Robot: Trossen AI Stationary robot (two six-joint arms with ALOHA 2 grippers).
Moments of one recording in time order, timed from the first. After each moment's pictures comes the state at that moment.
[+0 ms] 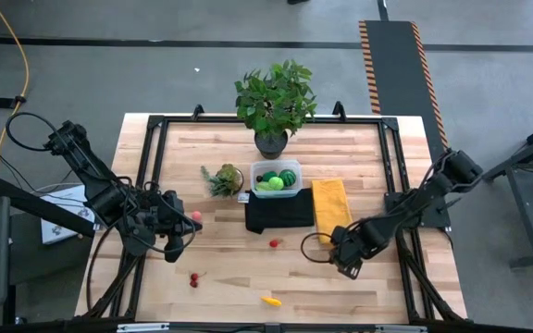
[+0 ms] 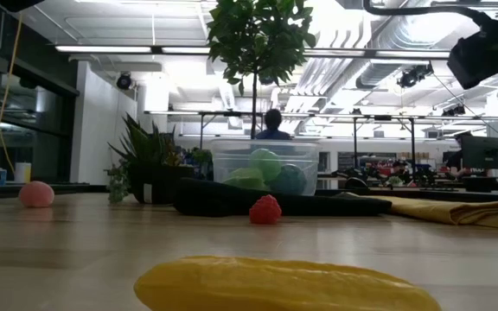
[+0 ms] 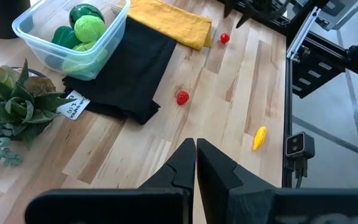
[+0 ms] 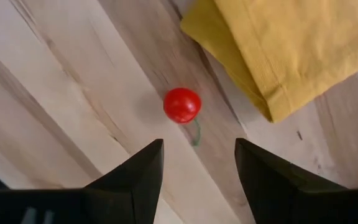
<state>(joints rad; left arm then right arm) -0.69 1.02 0.96 -0.81 -0.67 -1.03 0.60 1.54 0.96 -0.95 -0.11 1.09</state>
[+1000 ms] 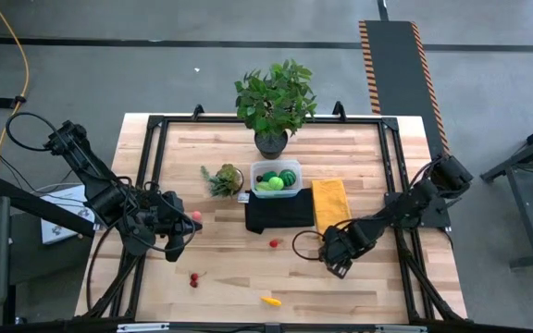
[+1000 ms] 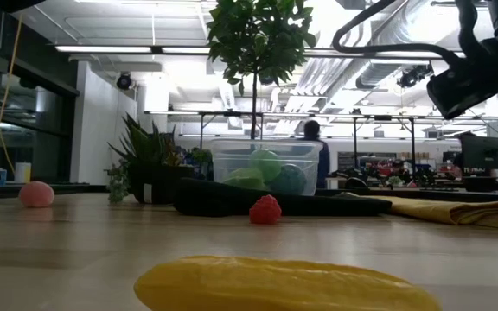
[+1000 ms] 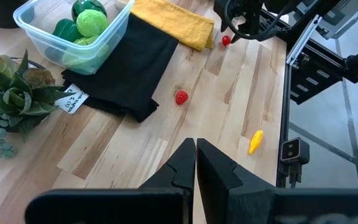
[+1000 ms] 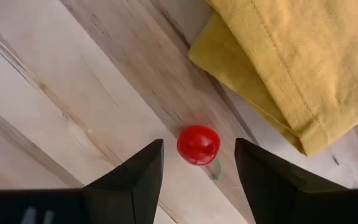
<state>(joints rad) -0.69 1.02 0.96 -0.81 -0.67 -1.08 0.54 1.65 0.97 -0.85 -0.14 1.15</state>
